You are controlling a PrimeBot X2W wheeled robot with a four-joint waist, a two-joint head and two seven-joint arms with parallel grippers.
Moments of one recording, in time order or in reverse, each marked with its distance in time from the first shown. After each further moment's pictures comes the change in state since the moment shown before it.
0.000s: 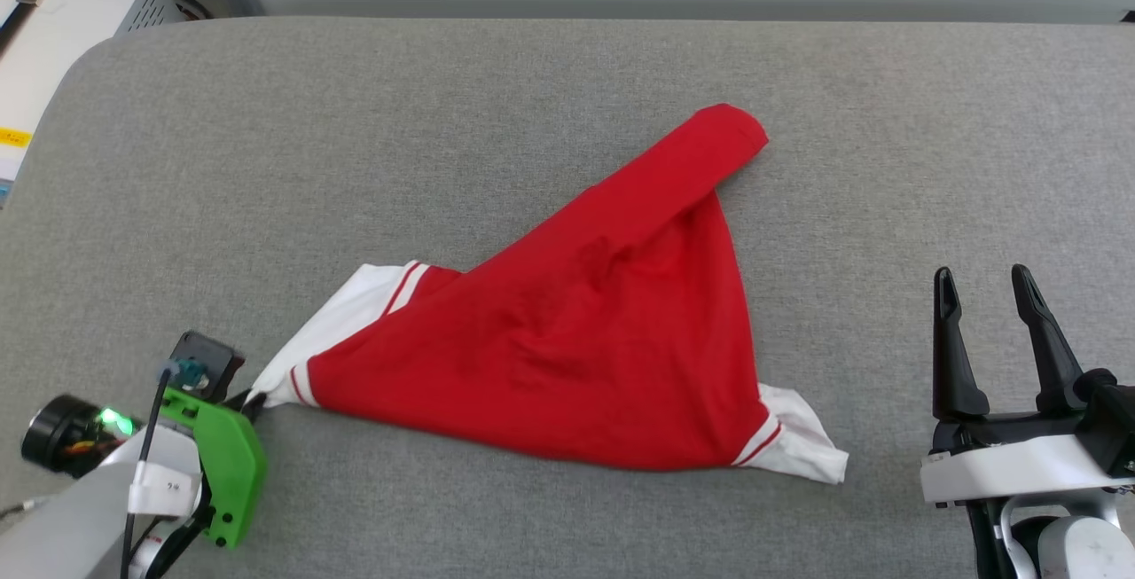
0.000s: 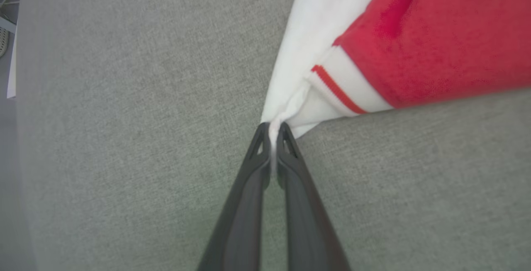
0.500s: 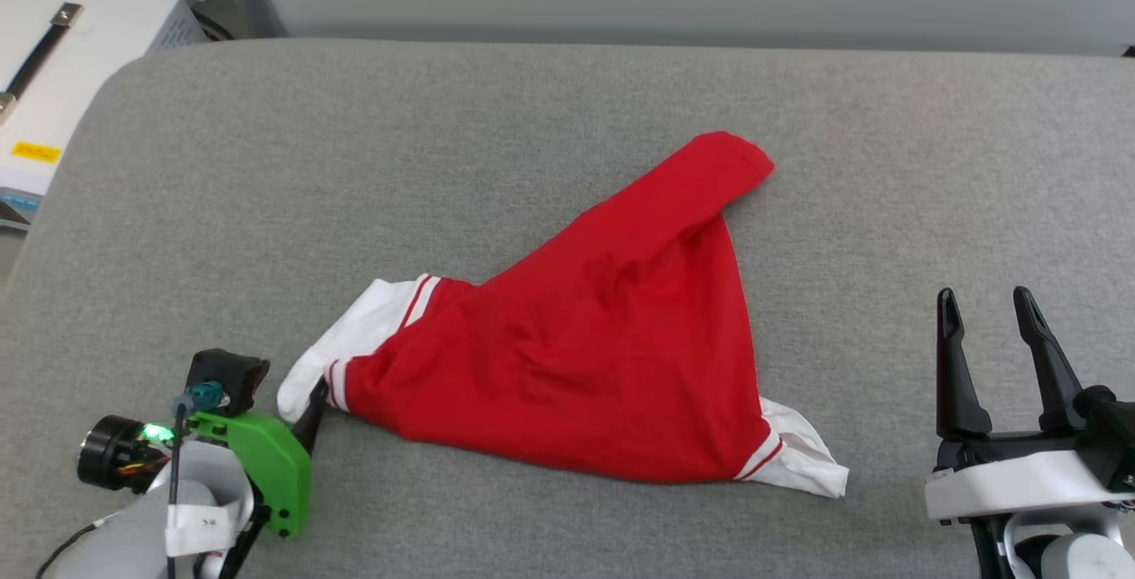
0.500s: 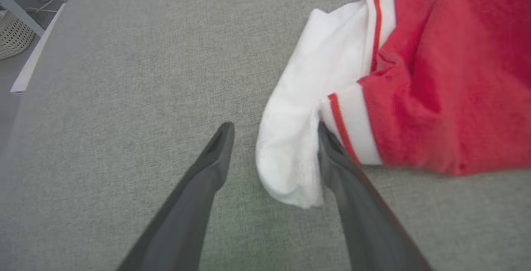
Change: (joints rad) left arm 0.052 -0.140 0.060 0.119 -0.049 0.048 -0.246; right arm 0.024 0.000 -0.012 0.018 -0.007 0.000 0.000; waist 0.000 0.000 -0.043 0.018
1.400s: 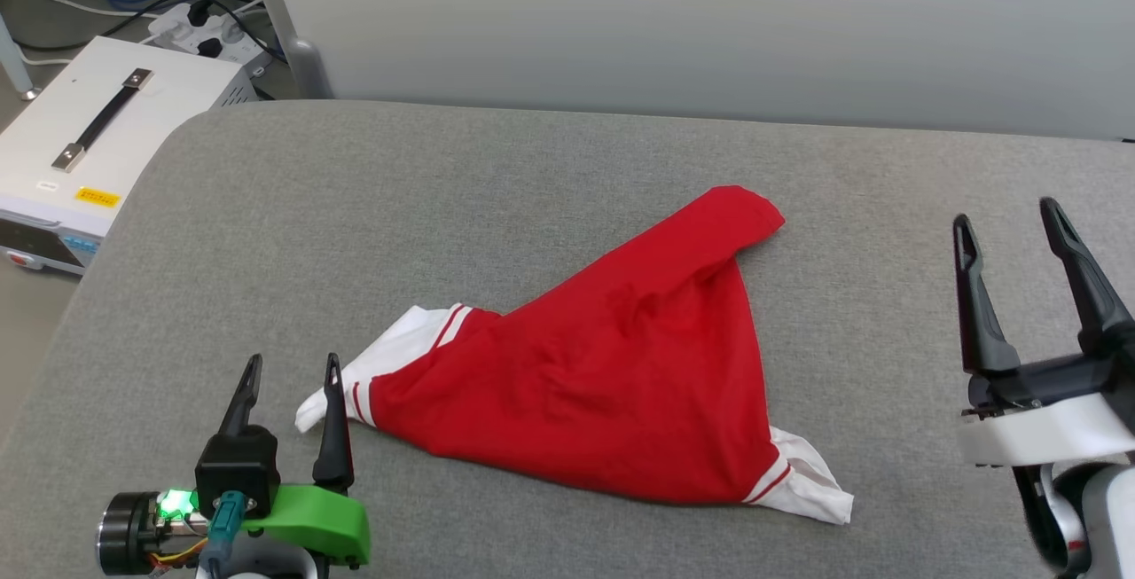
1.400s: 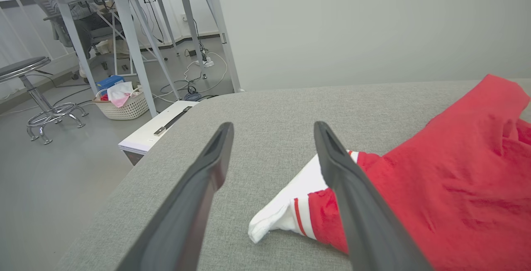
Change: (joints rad) left arm 0.453 -0.229 0.572 -0.517 0.494 0.294 -0.070; right arm -0.092 -0.131 0.050 -0.068 -0.048 0.000 -0.001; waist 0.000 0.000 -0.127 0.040
